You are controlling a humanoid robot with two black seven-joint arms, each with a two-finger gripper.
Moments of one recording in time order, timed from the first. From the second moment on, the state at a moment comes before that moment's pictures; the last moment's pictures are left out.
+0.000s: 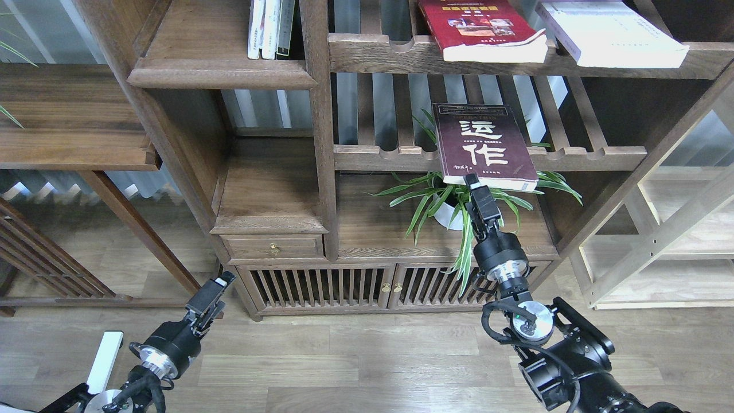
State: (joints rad) left arm -0.10 0.22 -0.87 -0.86 -0.27 -0.49 0.02; right arm 0.33 0.02 1.12 0.65 0.08 0.58 0.23
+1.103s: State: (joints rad) left arm -0.05 0.23 -0.93 -0.87 -0.27 -0.49 0.02; right arm 0.42 0.02 1.09 0.61 0.18 0.58 0.30
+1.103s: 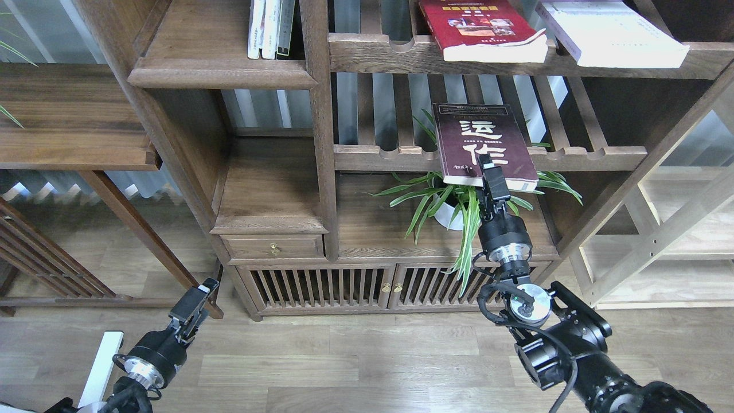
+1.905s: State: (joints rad) left arm 0.00 0.27 -0.97 -0.86 -0.30 -0.49 0.01; right arm 0.52 0.02 1.04 0.47 0.20 0.48 0.29
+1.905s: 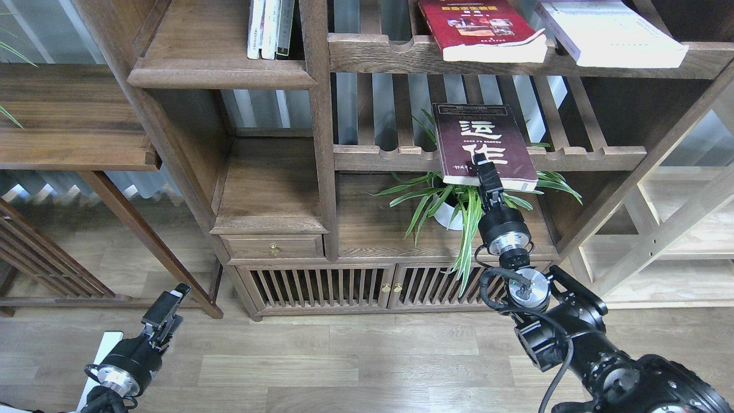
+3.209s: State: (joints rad) left arm 0.03 0.29 -0.97 -0.86 -0.32 -0.49 0.02; right arm 0.47 0.01 1.00 0.48 0.19 0.58 0.29
